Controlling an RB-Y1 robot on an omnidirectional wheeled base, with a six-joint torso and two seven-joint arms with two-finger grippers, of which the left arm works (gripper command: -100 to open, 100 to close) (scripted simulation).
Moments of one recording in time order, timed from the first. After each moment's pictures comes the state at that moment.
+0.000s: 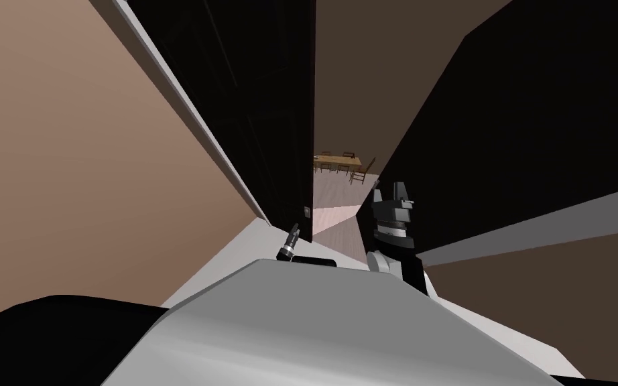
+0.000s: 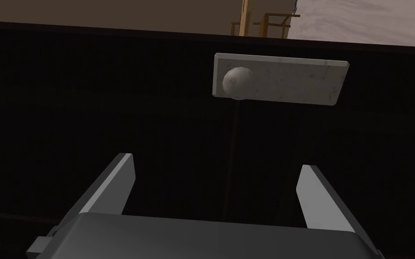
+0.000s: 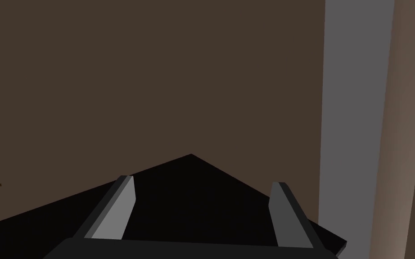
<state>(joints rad) 0.29 0.10 -0.29 -1.15 -0.06 -0.75 0.08</state>
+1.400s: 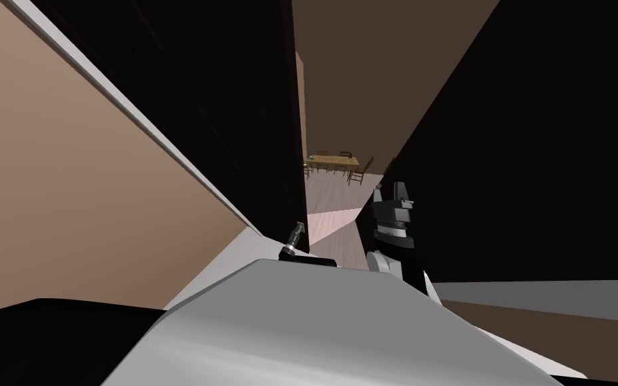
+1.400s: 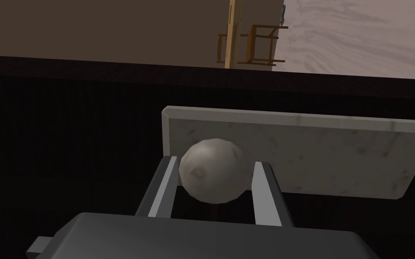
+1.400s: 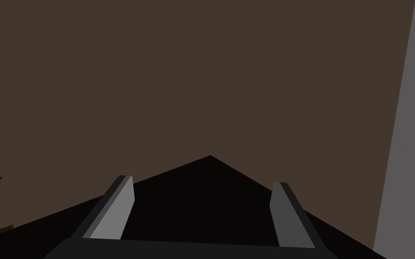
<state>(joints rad) 0.23 0.07 -0.28 -1.06 -0.06 -0.75 0.06</state>
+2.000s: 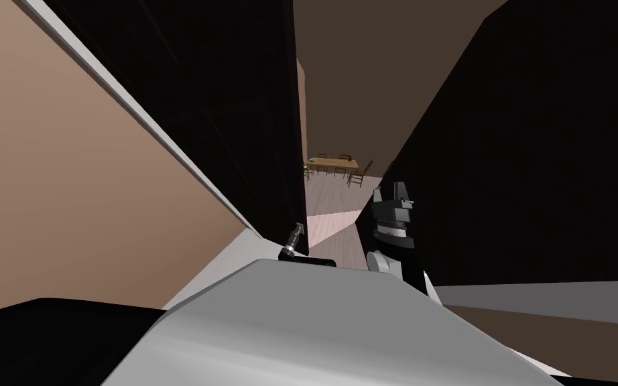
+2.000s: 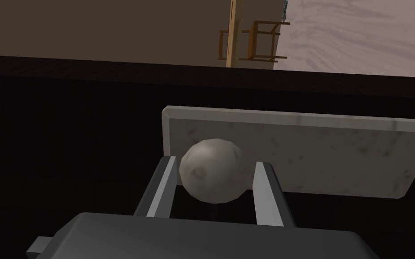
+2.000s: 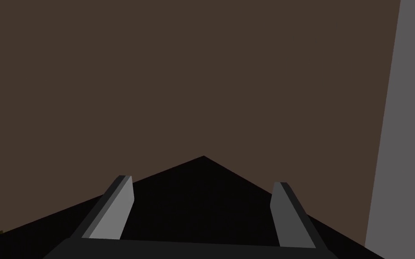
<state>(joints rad) 0.24 0.07 -0.28 -1.04 -0.05 -0.74 0.06</state>
